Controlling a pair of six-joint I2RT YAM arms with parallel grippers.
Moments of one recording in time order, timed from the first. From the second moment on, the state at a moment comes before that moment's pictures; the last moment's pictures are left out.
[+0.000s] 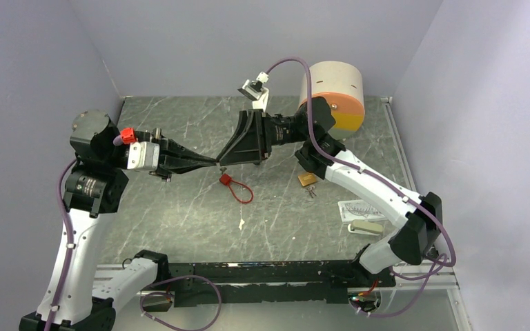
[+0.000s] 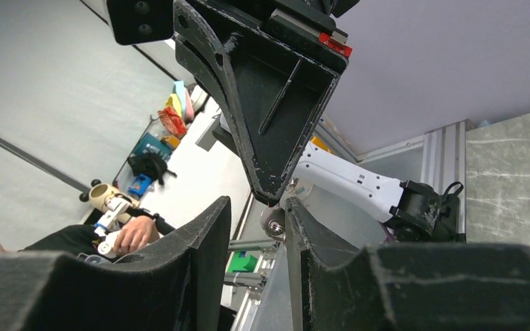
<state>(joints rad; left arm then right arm) -0.21 0.93 1.37 -0.39 1.42 0.37 0.81 1.48 1.41 0.51 -1.06 1.18</state>
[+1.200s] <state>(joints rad) -0.21 0.92 1.36 -0.36 1.42 0.37 0.82 1.49 1.41 0.48 -1.08 1.16</state>
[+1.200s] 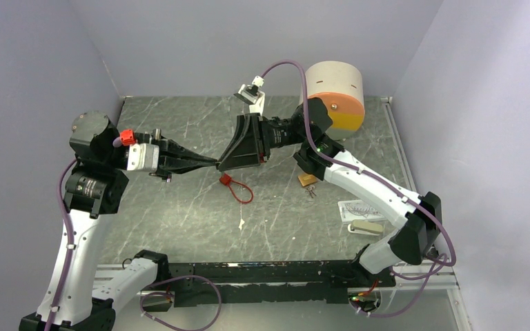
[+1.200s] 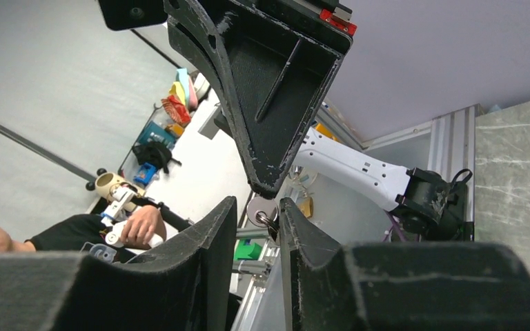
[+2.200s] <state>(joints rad) -0.21 0.78 1.28 -0.32 0.75 -0.35 0.82 1.31 1.38 0.08 -0.68 0.56</state>
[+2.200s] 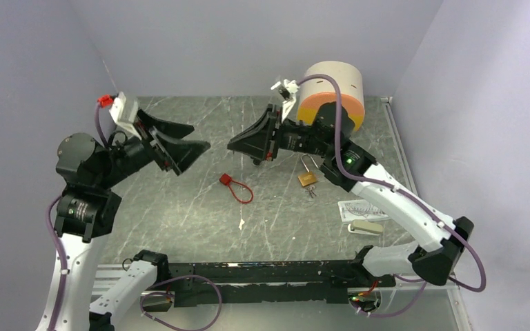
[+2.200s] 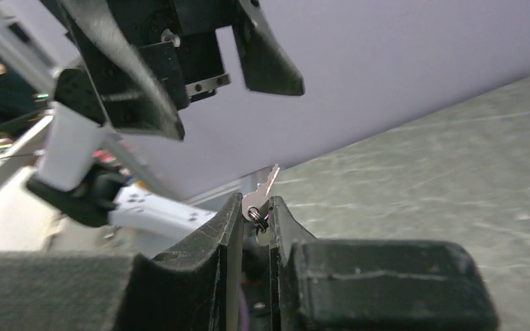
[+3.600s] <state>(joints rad) -0.22 1.10 1.29 -0.45 0.76 -1.32 0.98 1.32 1.36 -0.03 -0.14 -0.14</state>
